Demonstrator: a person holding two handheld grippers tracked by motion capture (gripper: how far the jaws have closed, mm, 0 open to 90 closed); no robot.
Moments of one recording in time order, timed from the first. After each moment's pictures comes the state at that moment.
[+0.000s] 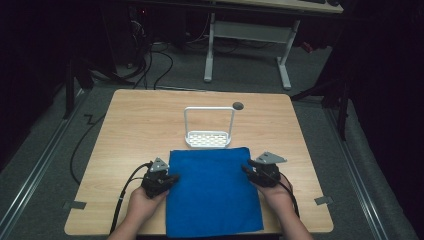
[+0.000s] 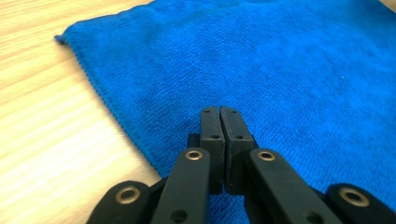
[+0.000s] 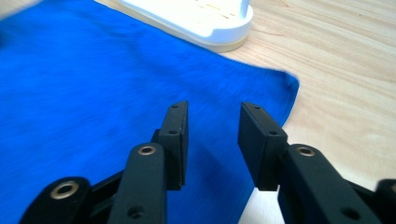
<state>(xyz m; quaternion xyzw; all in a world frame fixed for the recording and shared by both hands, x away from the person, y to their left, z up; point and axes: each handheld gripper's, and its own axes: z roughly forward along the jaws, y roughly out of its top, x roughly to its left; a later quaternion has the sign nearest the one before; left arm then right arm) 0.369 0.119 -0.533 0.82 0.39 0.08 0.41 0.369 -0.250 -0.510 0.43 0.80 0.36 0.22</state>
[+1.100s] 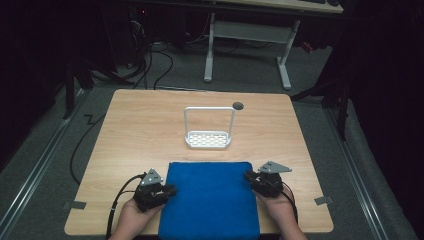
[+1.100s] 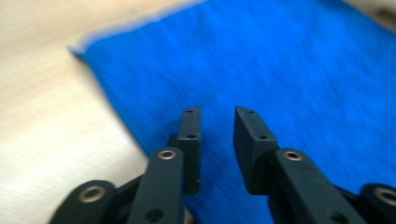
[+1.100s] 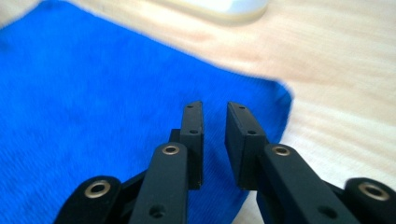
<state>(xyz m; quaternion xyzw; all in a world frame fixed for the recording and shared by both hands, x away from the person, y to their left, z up) 0.333 0.136 -0.523 0.81 0.37 0.08 0.44 0.334 -0.261 -0.517 0.45 0.78 0.39 0.19</state>
